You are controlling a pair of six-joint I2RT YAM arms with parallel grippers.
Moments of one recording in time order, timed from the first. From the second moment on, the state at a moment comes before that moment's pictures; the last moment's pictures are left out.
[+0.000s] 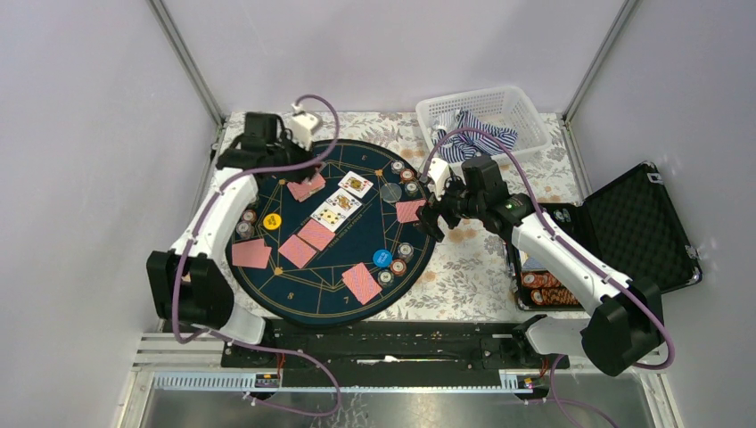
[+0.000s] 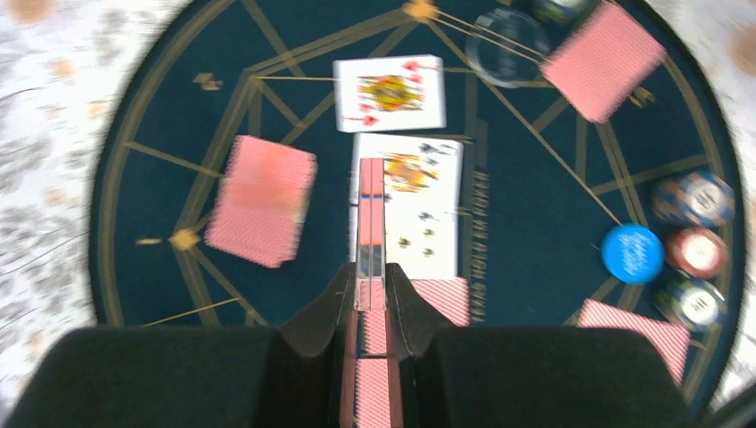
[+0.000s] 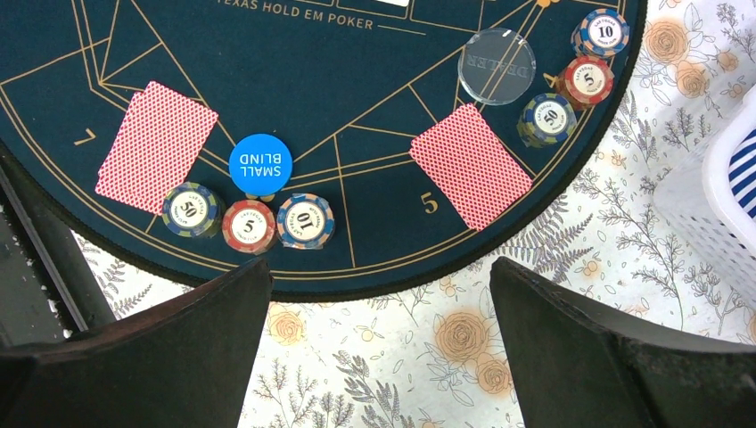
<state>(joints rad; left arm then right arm) -0.09 1.52 1.39 -0.62 0.39 0.33 0.51 1.28 1.00 -0.41 -0.41 -0.37</state>
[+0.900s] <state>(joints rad) -0.51 1.40 0.88 -0.52 0.29 0.37 0.51 1.28 0.98 -0.41 -0.41 -0.37</state>
